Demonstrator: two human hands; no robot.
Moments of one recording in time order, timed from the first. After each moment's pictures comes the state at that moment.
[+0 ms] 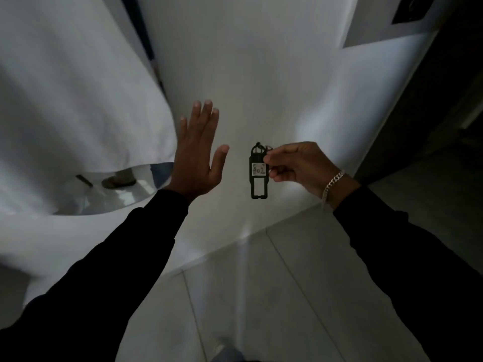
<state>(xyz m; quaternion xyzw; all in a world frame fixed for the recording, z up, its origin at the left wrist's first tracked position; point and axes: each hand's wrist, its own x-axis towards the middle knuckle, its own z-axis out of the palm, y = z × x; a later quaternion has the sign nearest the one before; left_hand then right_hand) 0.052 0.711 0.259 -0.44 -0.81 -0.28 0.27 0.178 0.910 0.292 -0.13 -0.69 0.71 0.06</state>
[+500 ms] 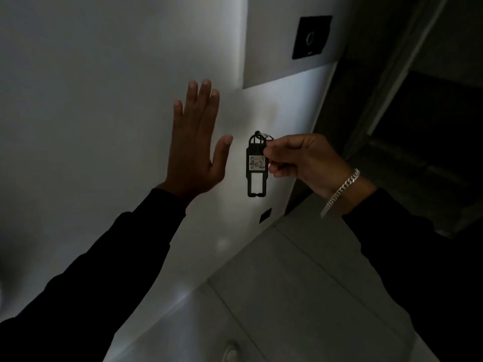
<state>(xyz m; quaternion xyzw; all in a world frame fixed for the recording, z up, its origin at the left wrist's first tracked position) -0.048 1.050 0.301 -0.54 -0.70 -0.37 0.29 0.119 1.194 0.334 -0.17 -0.70 0.66 0.20</state>
